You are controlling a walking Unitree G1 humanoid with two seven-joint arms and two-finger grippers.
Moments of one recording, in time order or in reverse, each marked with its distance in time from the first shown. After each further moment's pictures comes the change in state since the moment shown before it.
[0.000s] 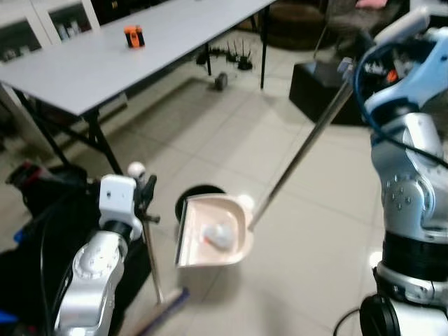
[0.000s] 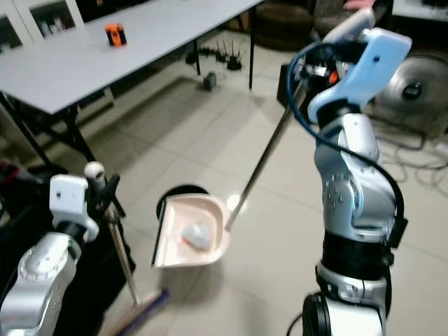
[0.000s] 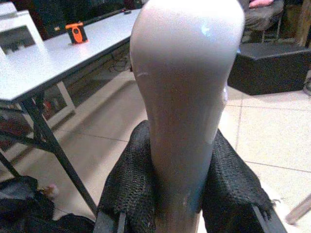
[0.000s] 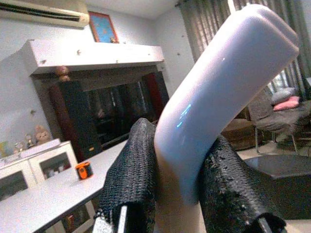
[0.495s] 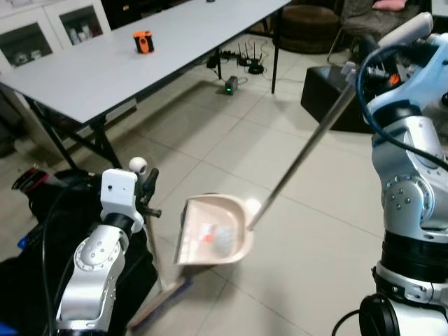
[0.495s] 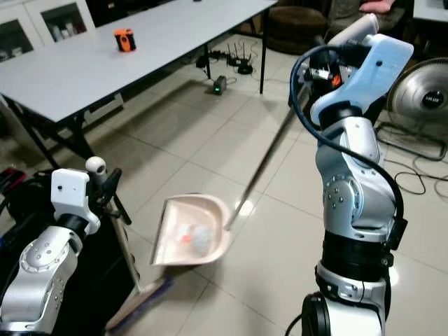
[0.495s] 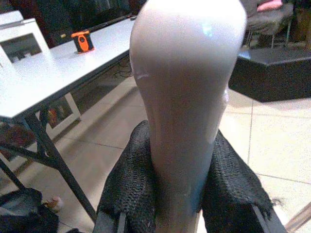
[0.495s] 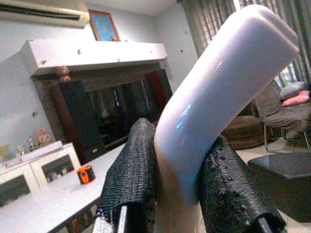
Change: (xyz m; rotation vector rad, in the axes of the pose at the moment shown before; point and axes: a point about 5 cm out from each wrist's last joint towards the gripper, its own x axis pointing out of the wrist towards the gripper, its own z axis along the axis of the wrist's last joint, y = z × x) left arm 0.008 0.000 0.006 0.007 -0.020 -0.018; right arm 0.000 -0.003 -0.003 0.015 0.003 -0.015
